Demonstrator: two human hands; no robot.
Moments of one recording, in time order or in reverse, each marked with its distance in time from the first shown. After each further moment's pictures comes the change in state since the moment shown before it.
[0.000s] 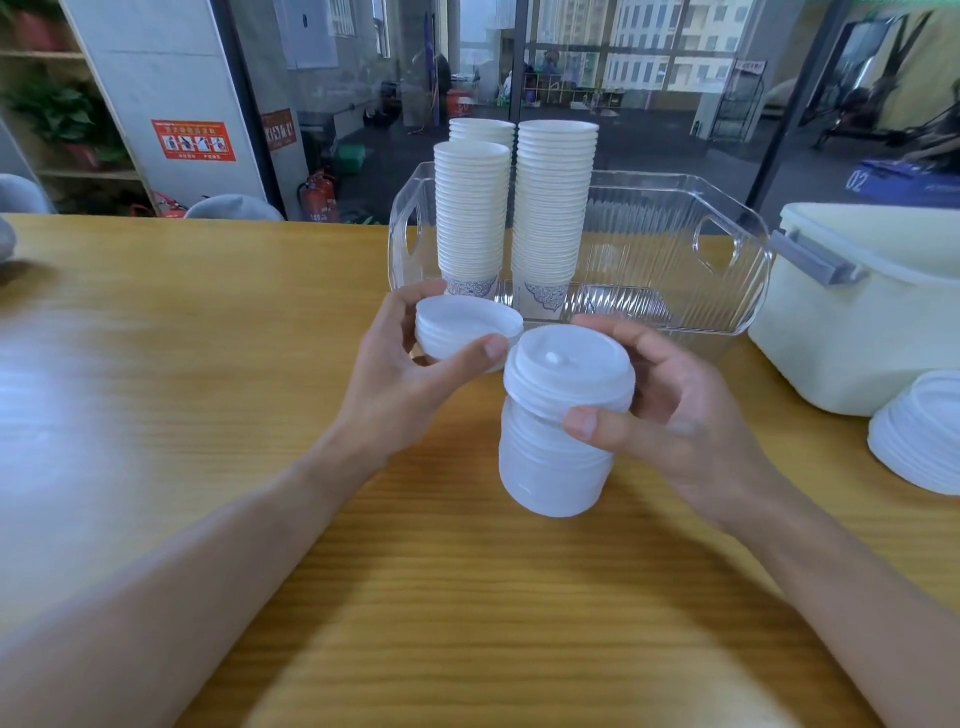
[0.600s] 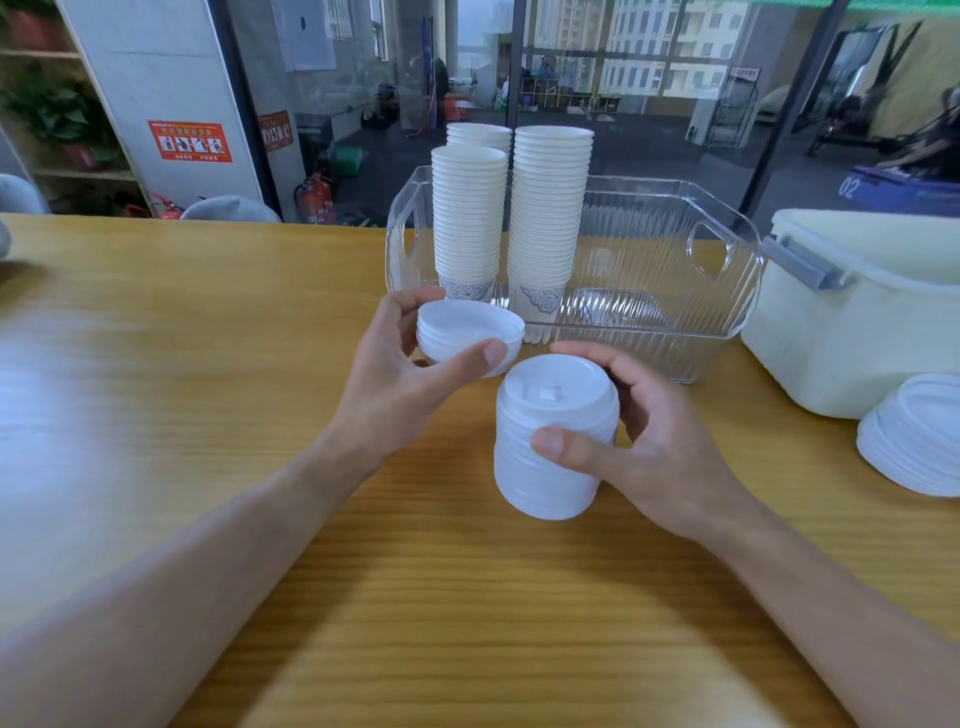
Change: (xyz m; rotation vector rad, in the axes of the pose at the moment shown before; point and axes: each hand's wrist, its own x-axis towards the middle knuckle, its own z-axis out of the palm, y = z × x) left_hand 0.000 -0.001 -0.001 -0.045 -0.030 -0.016; right_hand -0.005 0.010 0.008 -0.211 -0.007 -0.022
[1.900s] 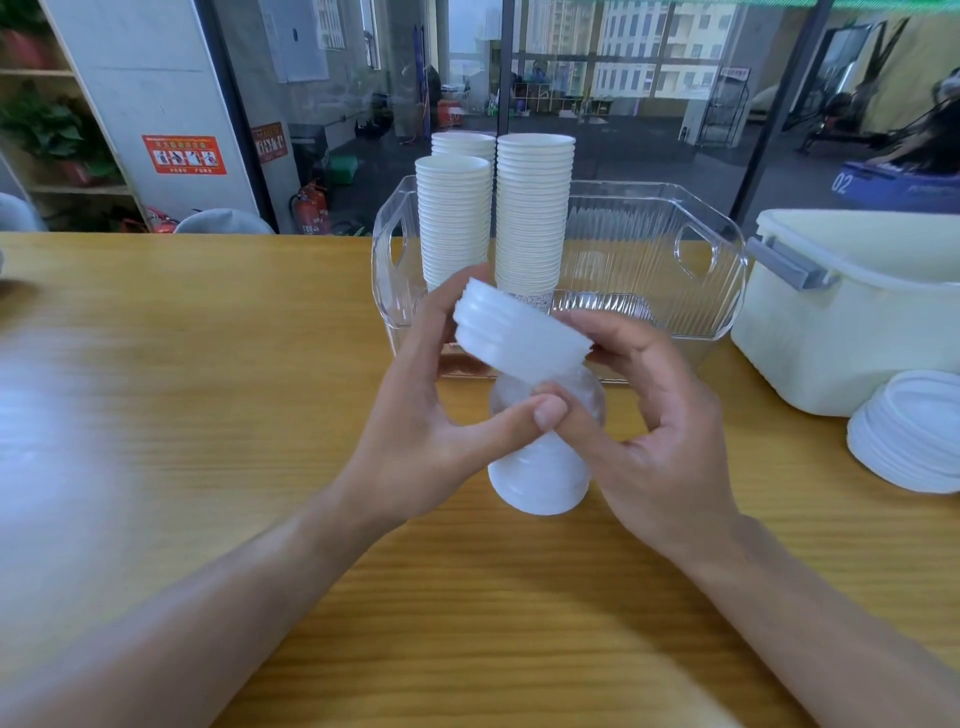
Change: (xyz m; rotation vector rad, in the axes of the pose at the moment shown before) left_hand -0.030 0.023 0.023 0.068 -0.190 0.354; right_hand -0.001 -0.011 0.013 -0.057 0.333 -0.416
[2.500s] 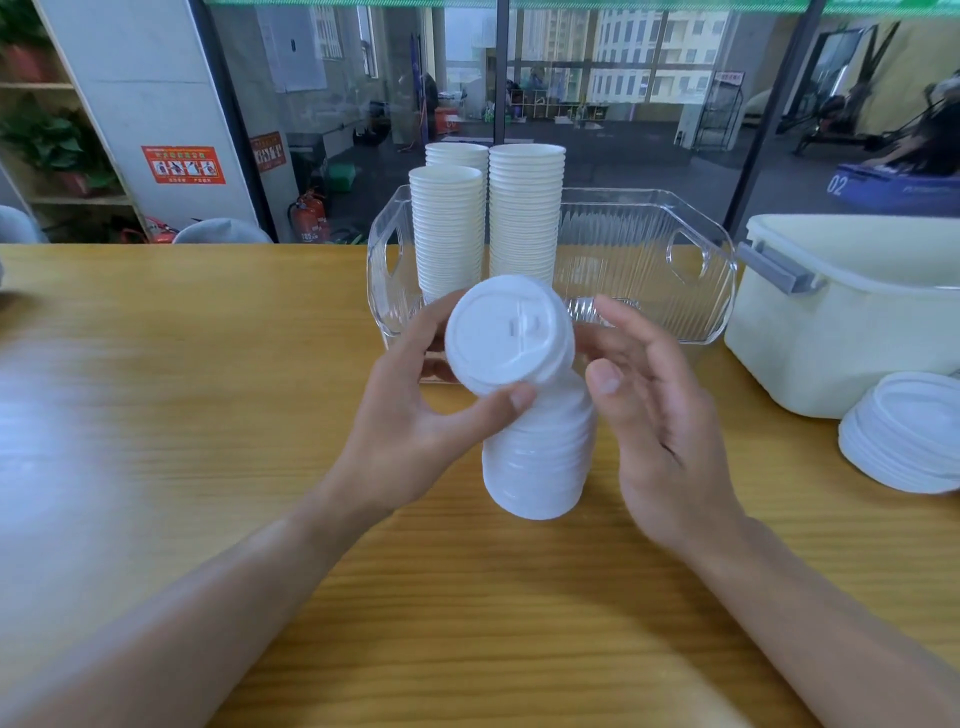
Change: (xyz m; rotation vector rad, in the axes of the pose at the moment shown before) left_hand 0.006 -0.003 -0.007 0.086 0.029 -0.065; right_hand 0.000 0.010 -0.009 0.087 -0.036 0.087
